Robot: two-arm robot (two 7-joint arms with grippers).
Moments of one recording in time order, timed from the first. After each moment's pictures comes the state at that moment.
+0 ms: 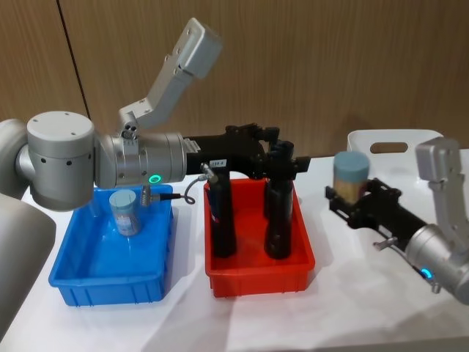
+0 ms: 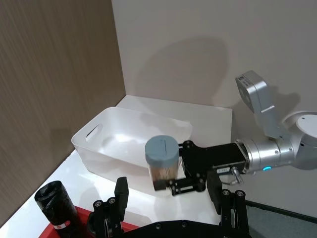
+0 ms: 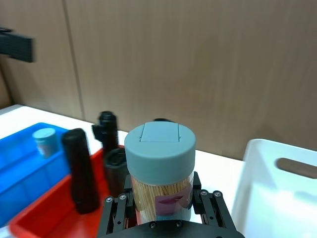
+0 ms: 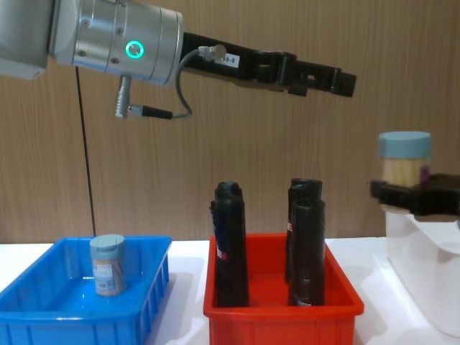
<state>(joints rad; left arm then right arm) -0.80 0.28 0.46 -1.31 -0.37 0.48 -0.89 0.28 0.30 -0.22 -1.45 0.27 0.10 0.30</state>
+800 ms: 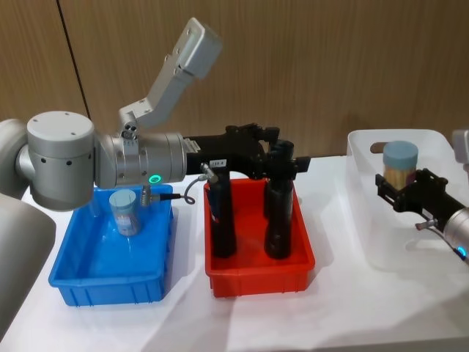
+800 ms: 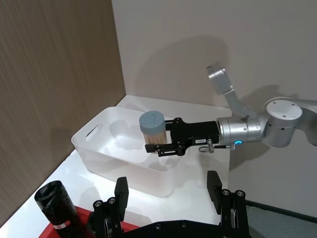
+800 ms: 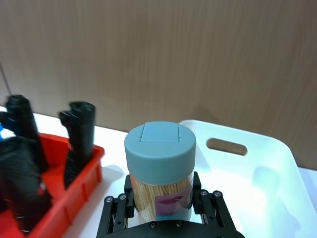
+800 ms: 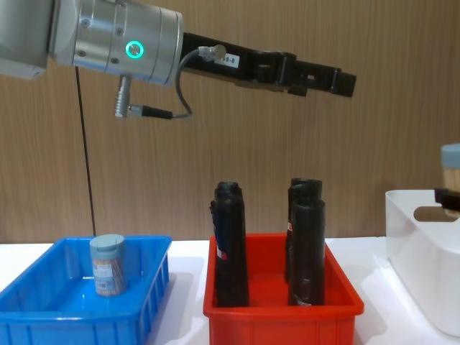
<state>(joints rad) -0.80 0.28 0.46 -1.31 -0.37 0.48 -0.89 0.40 0.33 -0.15 -1.23 0.23 0.08 0.28</state>
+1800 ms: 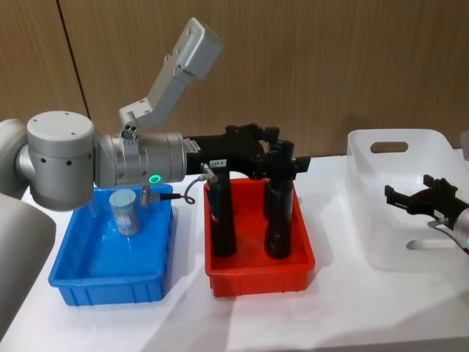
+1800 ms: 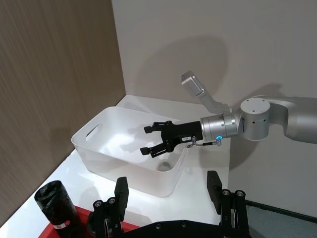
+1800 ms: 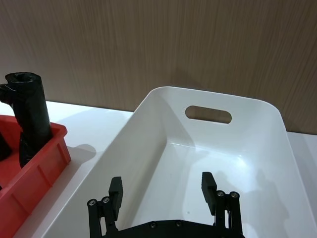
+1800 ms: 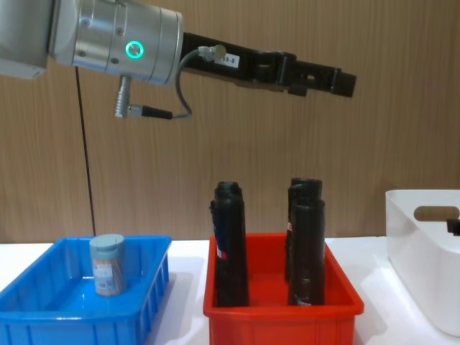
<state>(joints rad) -0.80 0.28 0.46 -1.31 -0.37 0.48 -0.89 0.58 0.32 -0.13 -0.89 0.23 0.07 0.37</state>
